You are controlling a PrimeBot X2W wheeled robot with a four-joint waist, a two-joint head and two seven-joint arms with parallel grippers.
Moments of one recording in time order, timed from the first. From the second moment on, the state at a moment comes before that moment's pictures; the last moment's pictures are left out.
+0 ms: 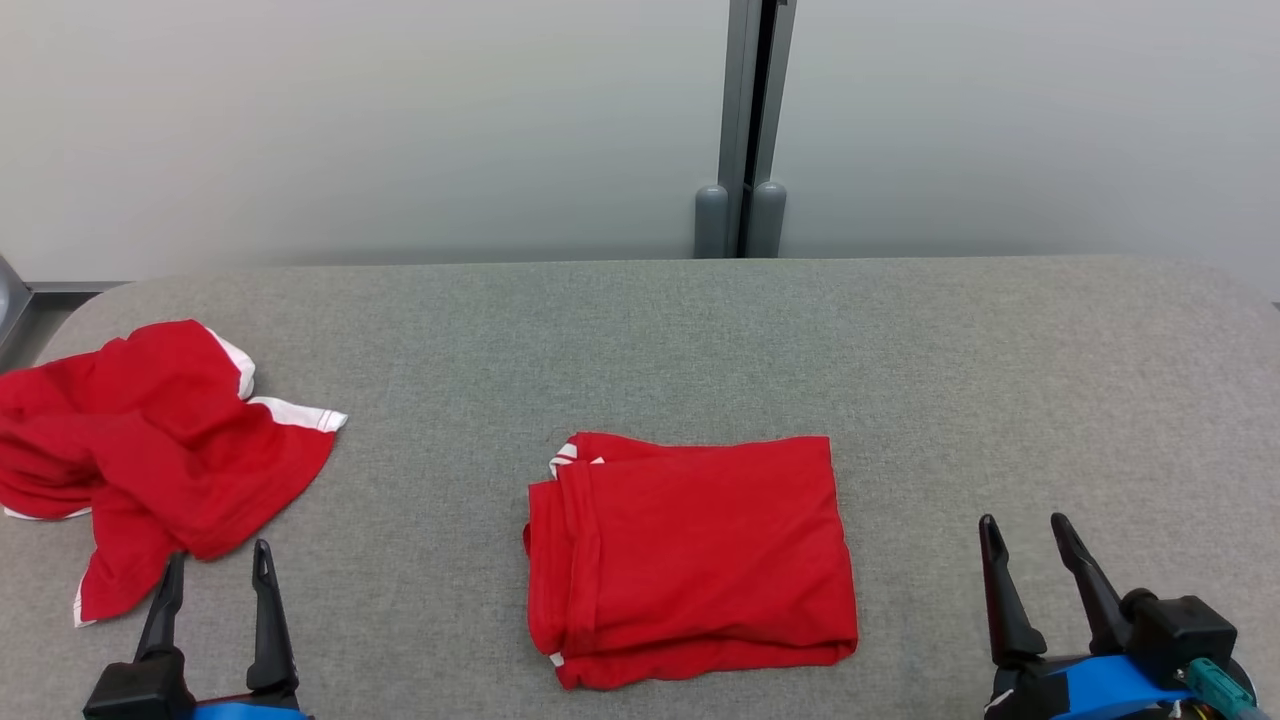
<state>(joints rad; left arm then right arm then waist) 0.08 0.20 0.00 0.19 -0.18 0.03 -0.26 -0.02 -0.05 -0.04 0.27 0.17 0.13 -0.26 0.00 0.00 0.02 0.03</state>
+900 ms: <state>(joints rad) 0.08 0.18 0.02 0.22 -0.18 0.01 -0.26 -0.02 -0.05 -0.01 0.28 0.16 0.13 -0.24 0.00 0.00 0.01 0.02</state>
